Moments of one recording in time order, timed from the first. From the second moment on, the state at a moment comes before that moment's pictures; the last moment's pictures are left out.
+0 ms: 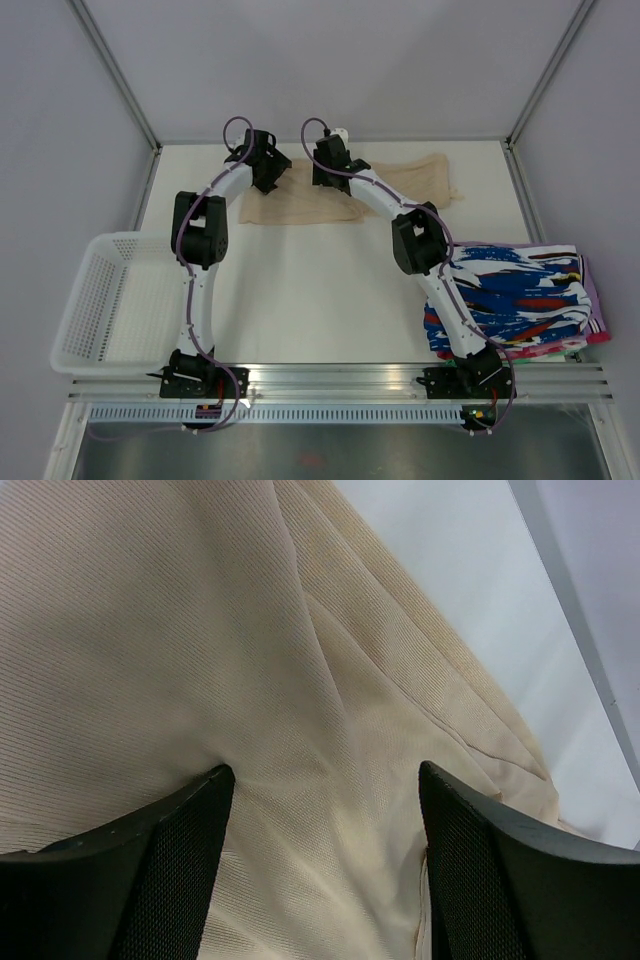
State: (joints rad) left arm -0.21 2.38 1.92 -0.36 -0.04 -1.02; right arm 0.53 2.64 2.38 -0.42 0.26 0.41
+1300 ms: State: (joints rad) left arm -0.20 2.35 1.85 -0.30 -0.02 -1.02; right arm 0.40 2.68 2.40 -0.42 0.31 0.29
